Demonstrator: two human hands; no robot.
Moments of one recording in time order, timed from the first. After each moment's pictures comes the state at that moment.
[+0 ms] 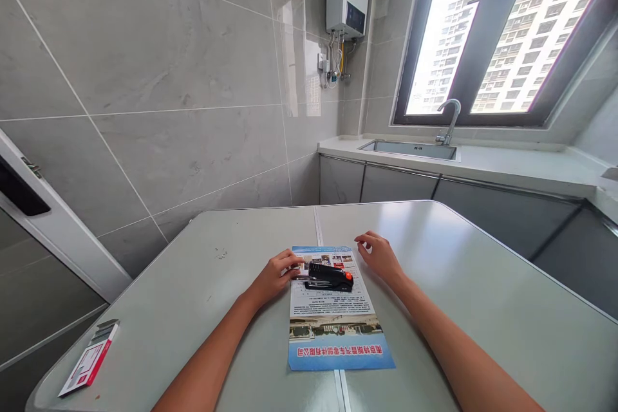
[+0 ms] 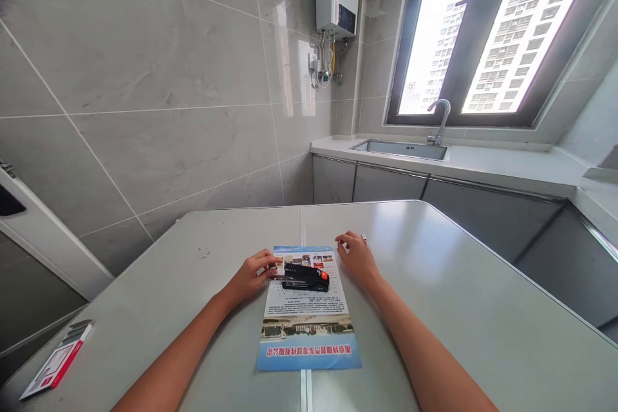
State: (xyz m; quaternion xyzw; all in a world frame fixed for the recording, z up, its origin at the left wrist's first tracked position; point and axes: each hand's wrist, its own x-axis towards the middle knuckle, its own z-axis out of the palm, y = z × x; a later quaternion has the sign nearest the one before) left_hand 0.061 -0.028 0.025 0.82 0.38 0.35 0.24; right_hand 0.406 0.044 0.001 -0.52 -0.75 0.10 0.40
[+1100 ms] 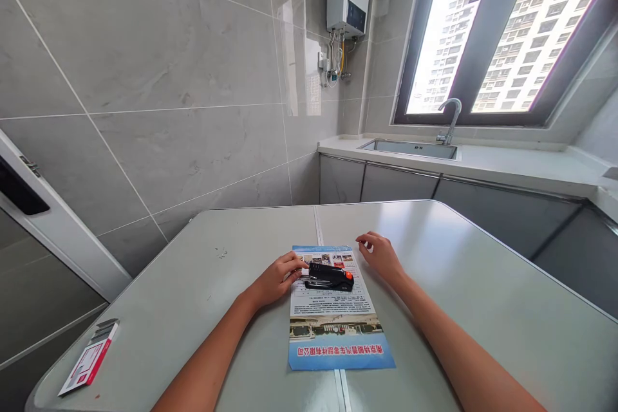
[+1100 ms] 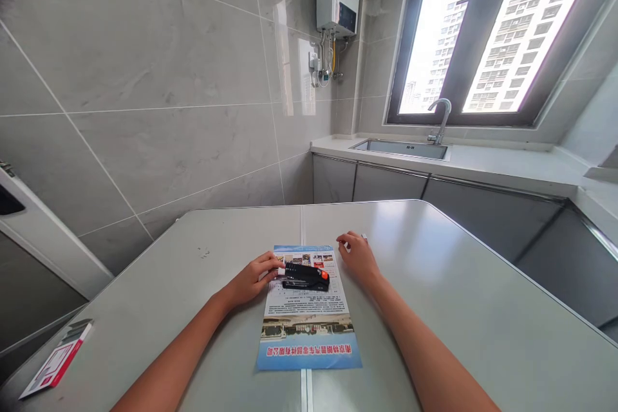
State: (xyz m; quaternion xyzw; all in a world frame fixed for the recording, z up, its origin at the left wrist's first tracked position) left_hand 0.064 -0.038 0.039 0.85 0.37 0.29 0.24; right_hand 0.406 0.045 0.003 -0.53 -0.74 0.10 0.40
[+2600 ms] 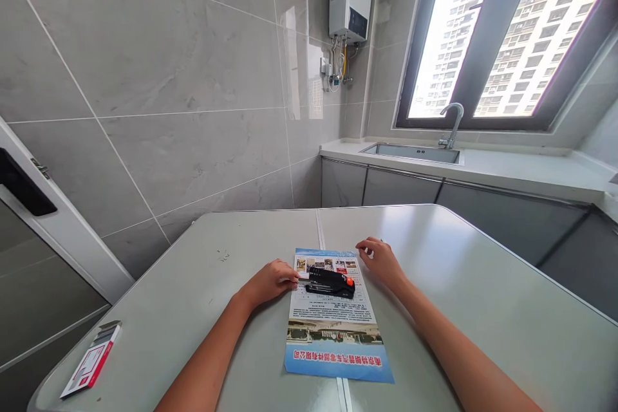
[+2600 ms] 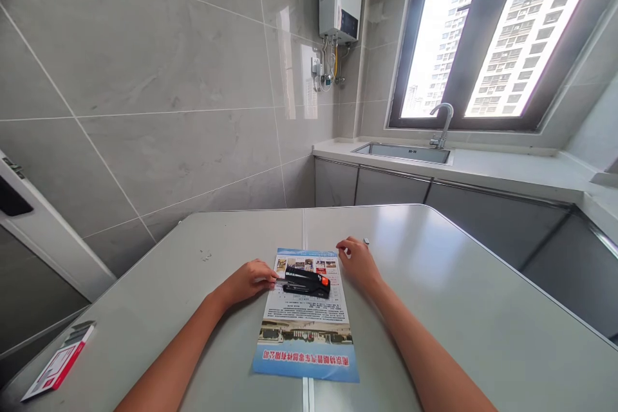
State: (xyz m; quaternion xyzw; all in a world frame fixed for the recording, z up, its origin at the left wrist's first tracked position) left_hand 0.040 -0.024 0.023 0.88 0.37 0.25 0.17; right_hand 0.403 0.045 0.000 -0.52 -0.76 0.11 0.38
